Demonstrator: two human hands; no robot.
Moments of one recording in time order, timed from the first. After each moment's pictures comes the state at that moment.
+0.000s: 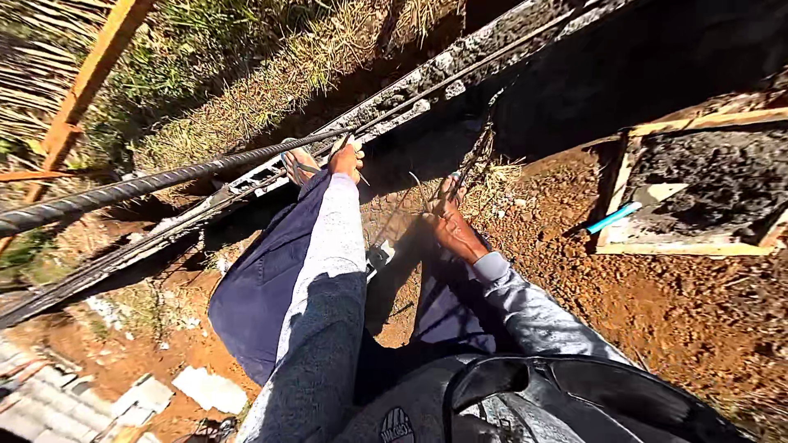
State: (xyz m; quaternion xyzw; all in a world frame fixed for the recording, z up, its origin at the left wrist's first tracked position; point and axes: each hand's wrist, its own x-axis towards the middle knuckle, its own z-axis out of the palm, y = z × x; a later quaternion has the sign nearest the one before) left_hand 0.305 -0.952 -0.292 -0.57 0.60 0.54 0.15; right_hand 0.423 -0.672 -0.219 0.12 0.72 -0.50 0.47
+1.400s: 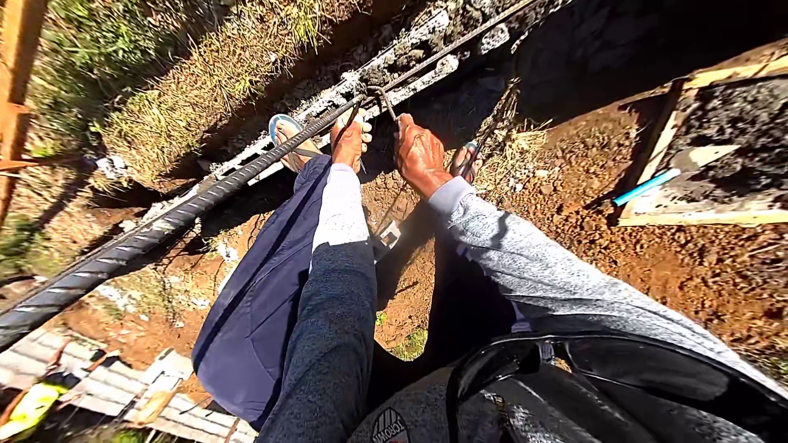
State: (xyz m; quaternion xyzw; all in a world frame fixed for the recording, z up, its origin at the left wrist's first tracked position) left_hand 0.313 -0.987 -0.331 -0.48 0.63 0.57 0.22; right_hand 0.305 -0.819 -0.262 0.04 0.86 -0.27 0.42
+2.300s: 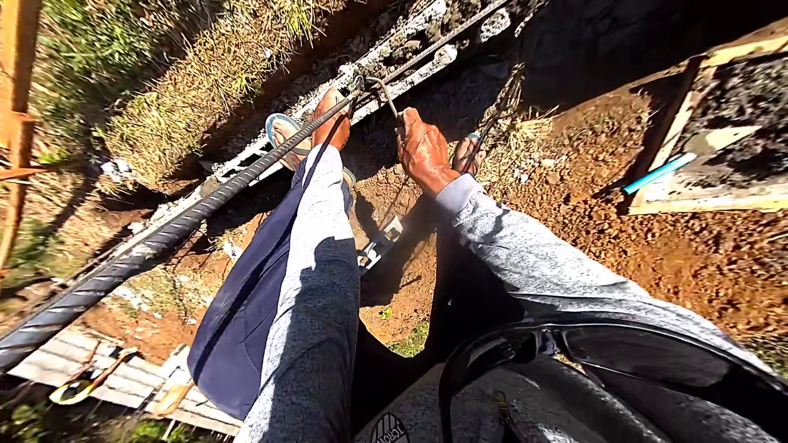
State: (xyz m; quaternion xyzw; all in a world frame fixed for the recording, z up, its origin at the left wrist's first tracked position) left_hand 0.274 -1.019 -0.322 -0.19 0.90 0.16 0.35; right_hand 0.309 -0.807 -0.271 0.05 0.85 -0.31 0.43
